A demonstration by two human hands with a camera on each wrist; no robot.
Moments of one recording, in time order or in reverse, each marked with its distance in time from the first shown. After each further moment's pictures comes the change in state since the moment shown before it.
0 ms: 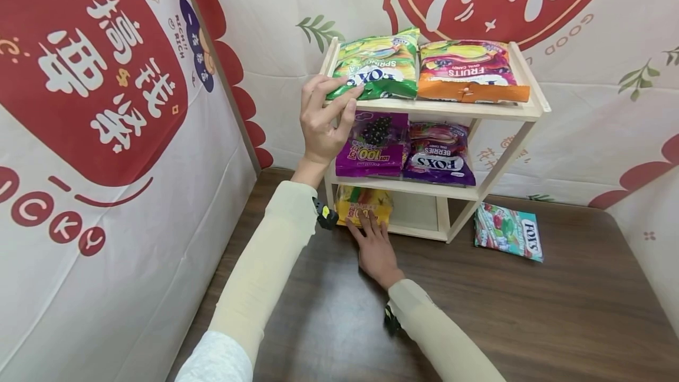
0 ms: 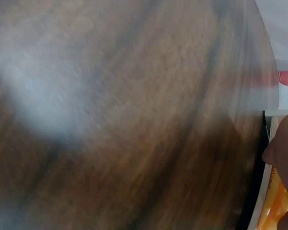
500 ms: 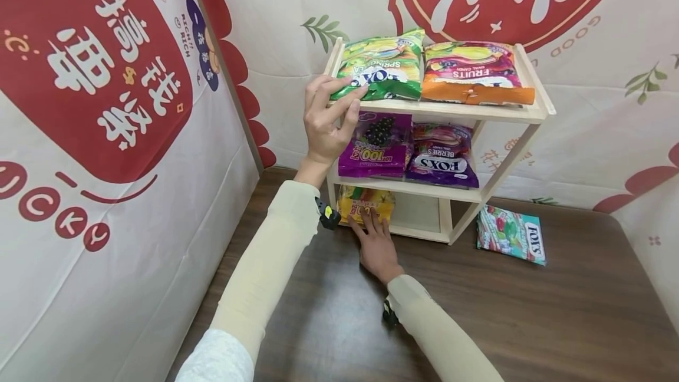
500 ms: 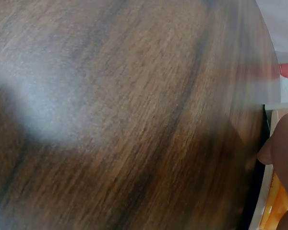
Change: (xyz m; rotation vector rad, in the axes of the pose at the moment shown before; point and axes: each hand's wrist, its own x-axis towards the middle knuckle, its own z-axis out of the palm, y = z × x) left_hand 0.001 -0.001 -0.001 -0.002 0.005 0.013; right_hand 0.009 0.005 0.004 0.004 0.004 -0.007
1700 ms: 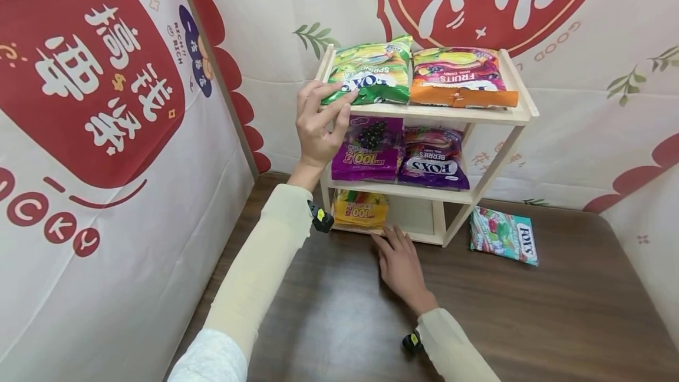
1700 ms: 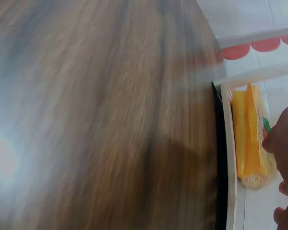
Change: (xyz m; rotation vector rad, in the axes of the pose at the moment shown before) left_hand 0.000 0.002 0.003 -0.007 0.033 0.002; right_hand -0.057 0.027 -0.038 0.189 0.238 0.039
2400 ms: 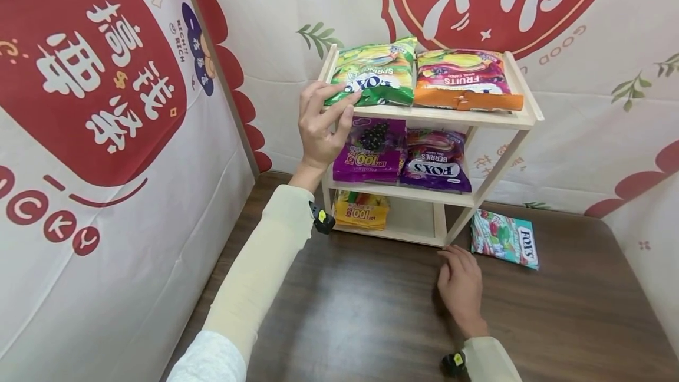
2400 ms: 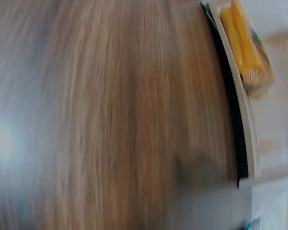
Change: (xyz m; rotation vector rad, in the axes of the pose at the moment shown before) left_hand -0.001 -0.001 -0.001 0.000 -0.014 -0.005; right_hand -0.061 0.076 -0.041 0.064 0.360 0.182
